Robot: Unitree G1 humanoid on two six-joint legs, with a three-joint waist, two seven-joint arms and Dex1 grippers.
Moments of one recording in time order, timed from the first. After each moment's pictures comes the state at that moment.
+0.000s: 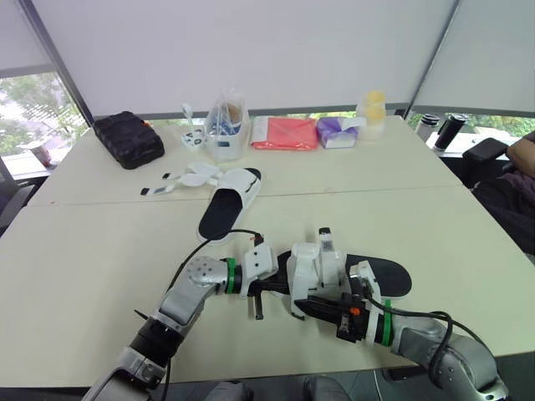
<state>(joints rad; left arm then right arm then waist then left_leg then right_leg) -0.41 0.33 -0.40 0.12 -0.15 0.13 -1.04 0.06 -0.56 0.06 -0.37 0.78 0.71 0.77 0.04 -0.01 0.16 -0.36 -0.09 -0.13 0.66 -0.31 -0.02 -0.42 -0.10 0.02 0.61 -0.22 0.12</state>
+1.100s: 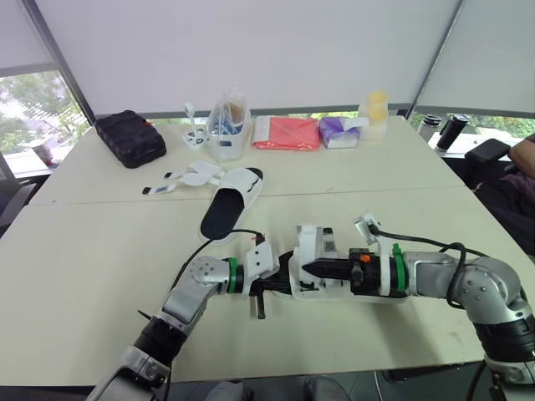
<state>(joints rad) -0.41 0.31 -0.39 0.15 -0.15 0.13 -1.04 -0.37 -0.75 0.00 -0.23 1.10 1.13 0.71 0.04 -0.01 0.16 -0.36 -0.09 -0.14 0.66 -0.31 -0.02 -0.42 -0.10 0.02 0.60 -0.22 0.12</state>
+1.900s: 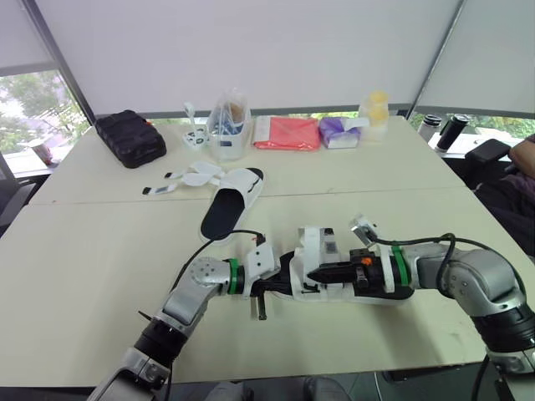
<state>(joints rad) -0.41 0.30 -0.39 0.14 -0.15 0.14 -1.04 -0.44 -0.80 0.12 -0.19 0.84 1.07 1.00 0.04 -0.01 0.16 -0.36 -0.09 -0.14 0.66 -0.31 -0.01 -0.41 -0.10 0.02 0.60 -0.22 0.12</state>
